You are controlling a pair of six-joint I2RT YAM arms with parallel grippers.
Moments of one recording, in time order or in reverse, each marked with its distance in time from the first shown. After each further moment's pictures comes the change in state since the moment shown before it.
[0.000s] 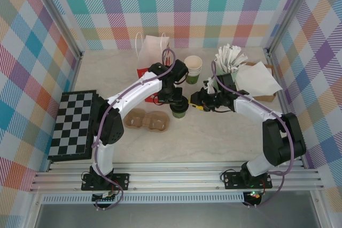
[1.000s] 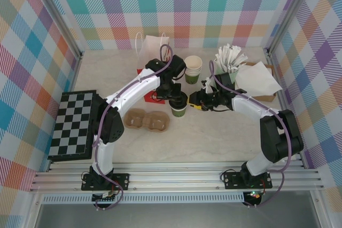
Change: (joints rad) left arm 0.033 0.016 0.063 -0.027 0.007 0.031; right arm 0.016 0.042 0.026 0.008 -0.014 0.000
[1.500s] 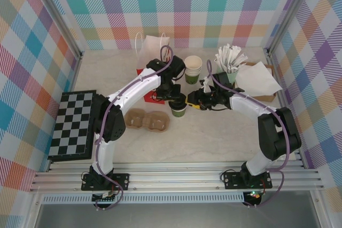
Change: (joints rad) left arm 0.011 0.030 0.000 0.000 0.024 0.019; right arm 0.016 0.027 0.023 0.005 0.008 0.000
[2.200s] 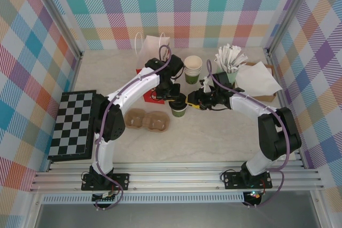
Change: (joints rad) left arm 0.008 0.000 0.000 0.002 0.053 0.001; right arm 0.002 0.000 0.002 -0.007 0.003 0.000
